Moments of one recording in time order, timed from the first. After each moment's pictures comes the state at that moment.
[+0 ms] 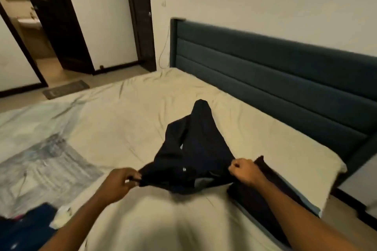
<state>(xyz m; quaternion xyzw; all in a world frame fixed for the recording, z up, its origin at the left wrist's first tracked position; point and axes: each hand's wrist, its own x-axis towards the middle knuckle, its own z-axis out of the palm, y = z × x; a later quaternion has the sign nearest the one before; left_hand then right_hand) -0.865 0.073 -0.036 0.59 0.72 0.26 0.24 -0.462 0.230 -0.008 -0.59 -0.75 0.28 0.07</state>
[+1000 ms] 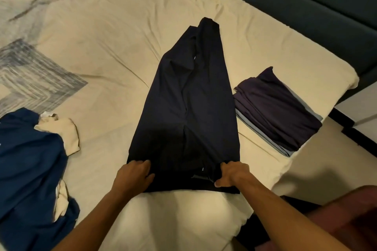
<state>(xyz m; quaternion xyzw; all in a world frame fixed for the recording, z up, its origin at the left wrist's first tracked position) -0.736 -0.068 -0.261 0.64 0.74 -0.08 0.20 -0.443 0.052 -0.247 -0.52 -0.72 0.21 -0.41</state>
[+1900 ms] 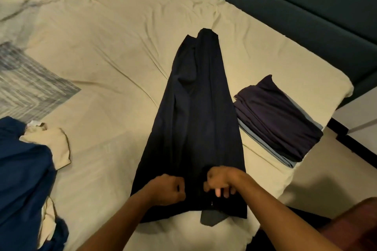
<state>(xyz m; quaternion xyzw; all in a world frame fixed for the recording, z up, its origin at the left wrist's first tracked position) -0.686 -0.020 -0.260 0.66 0.59 -0.03 0.46 -0.495 0.074 -0.214 -0.50 -0.63 0.42 -0.42</state>
